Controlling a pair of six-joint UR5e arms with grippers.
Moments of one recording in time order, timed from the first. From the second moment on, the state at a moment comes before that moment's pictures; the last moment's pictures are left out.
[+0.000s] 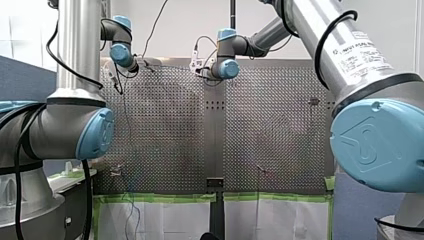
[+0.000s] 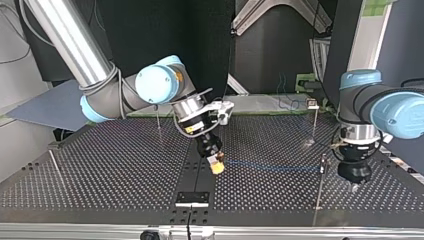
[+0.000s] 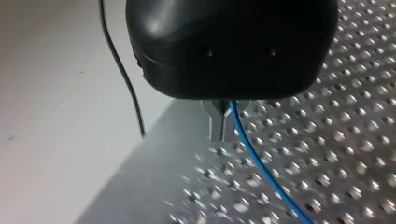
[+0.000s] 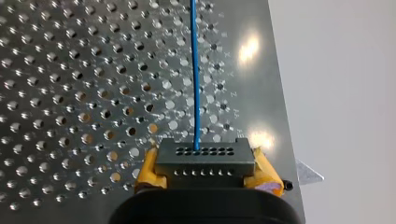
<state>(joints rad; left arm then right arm) 0.15 -1.65 -1.56 -3.02 -1.56 -2.07 2.31 -1.00 1.07 -0.24 1.43 1.70</state>
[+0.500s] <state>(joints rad) 0.15 -1.67 -1.55 -3.02 -1.56 -2.06 2.29 -0.99 1.05 -0.24 1.42 1.72</state>
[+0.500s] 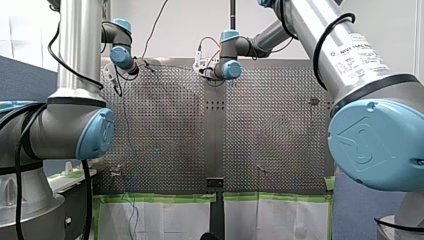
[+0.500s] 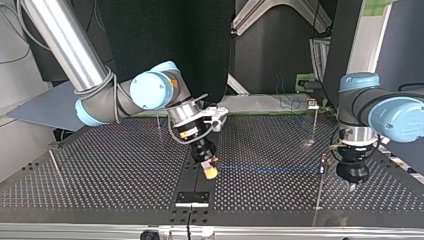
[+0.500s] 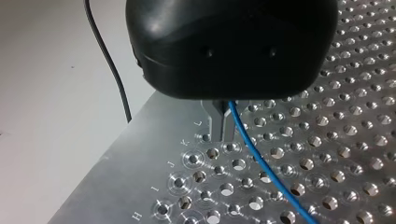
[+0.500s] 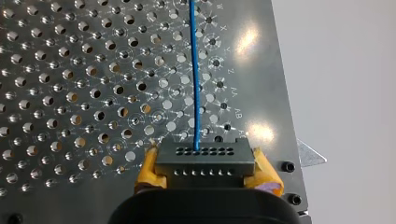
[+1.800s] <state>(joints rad) 0.15 -1.53 -1.69 -3.11 -1.47 -2.09 2.29 -0.99 1.05 -0.23 1.42 1.72</state>
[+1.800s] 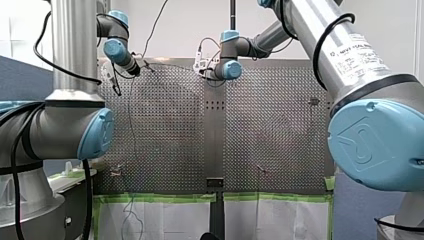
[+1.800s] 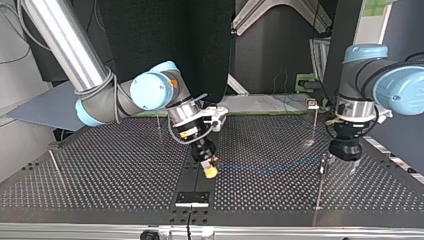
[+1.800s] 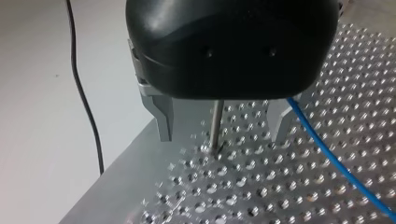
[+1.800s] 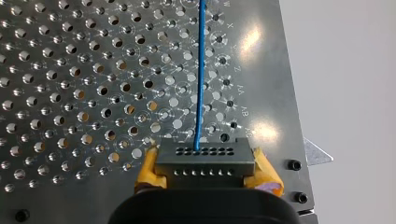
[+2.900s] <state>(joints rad) 0.12 -1.33 -1.89 -3.07 -1.45 -1.98 2.29 -0.99 1.05 -0.23 1.42 1.71</state>
